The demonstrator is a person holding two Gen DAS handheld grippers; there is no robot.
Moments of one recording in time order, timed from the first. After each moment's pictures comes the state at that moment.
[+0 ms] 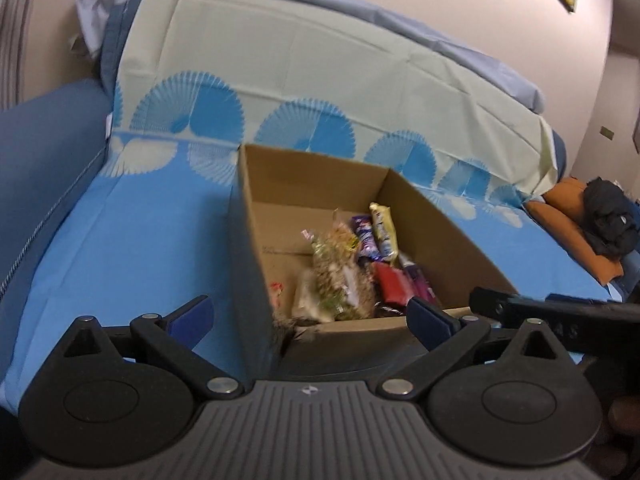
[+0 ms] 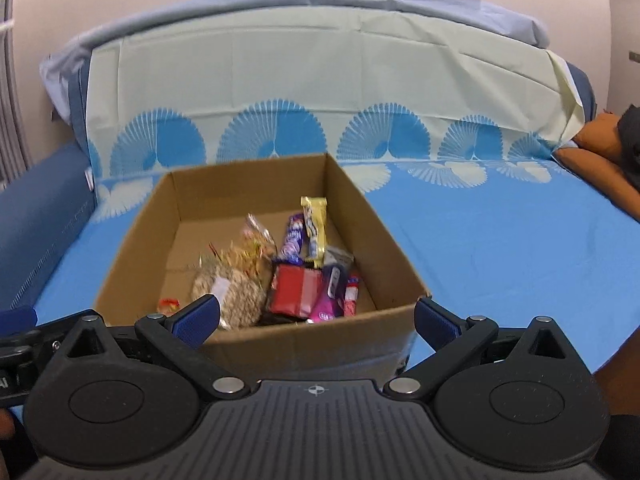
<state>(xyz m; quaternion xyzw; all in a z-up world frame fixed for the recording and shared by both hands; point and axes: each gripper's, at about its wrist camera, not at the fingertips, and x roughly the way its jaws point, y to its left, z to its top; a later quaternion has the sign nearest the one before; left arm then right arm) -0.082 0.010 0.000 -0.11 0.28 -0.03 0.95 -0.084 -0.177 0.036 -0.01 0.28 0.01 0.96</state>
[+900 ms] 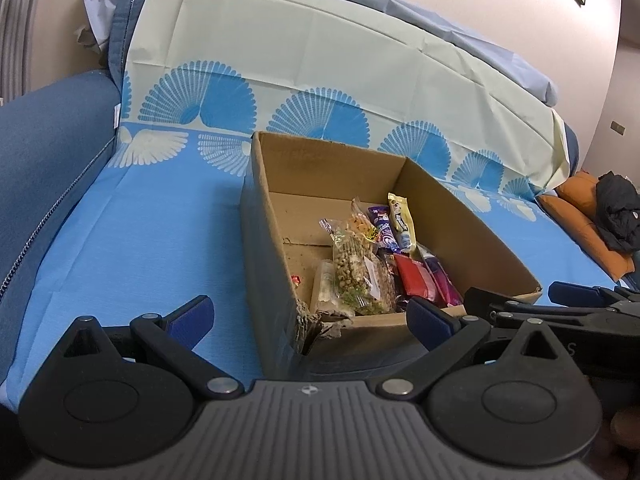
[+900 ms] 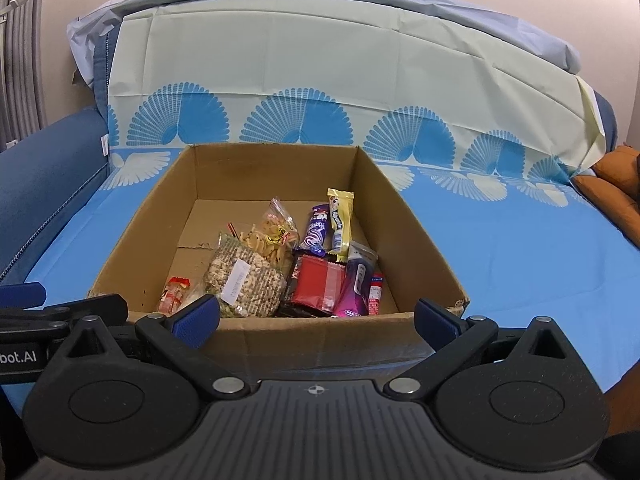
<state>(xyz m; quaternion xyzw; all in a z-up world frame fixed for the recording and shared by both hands) -0.069 0.014 -0.008 -0.10 0.29 -0.01 0.95 -0.075 -0.152 0.023 -0.06 0.28 0.03 0.96</state>
